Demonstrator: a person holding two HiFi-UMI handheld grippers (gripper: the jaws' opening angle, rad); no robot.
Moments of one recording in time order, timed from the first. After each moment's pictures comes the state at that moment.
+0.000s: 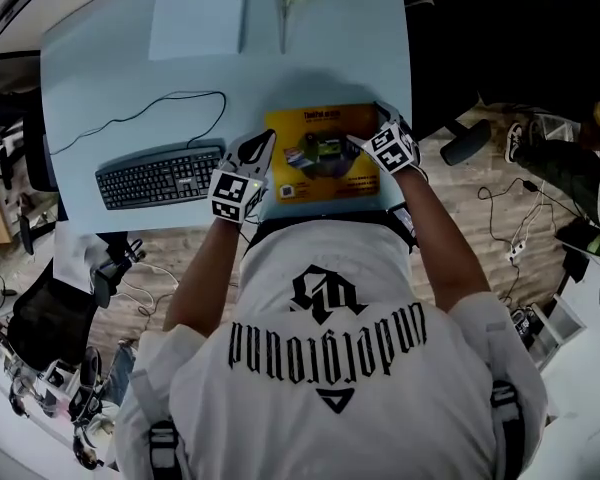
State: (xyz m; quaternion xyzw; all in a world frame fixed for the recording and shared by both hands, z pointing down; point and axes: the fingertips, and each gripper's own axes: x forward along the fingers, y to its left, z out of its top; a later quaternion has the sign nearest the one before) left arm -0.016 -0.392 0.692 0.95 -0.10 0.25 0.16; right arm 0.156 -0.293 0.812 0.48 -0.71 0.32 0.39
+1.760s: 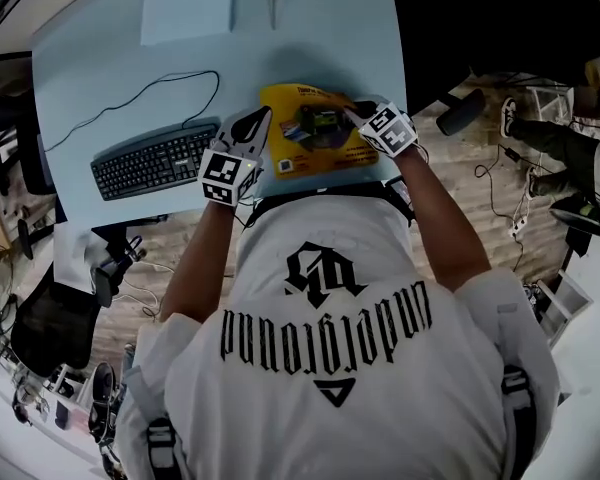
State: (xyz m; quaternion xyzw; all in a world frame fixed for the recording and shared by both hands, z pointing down) left arm -0.020 -0.380 0.653 0.96 -0.08 0.22 0.15; right arm 0.110 -0.270 0.775 0.45 -0.75 0.35 0.34
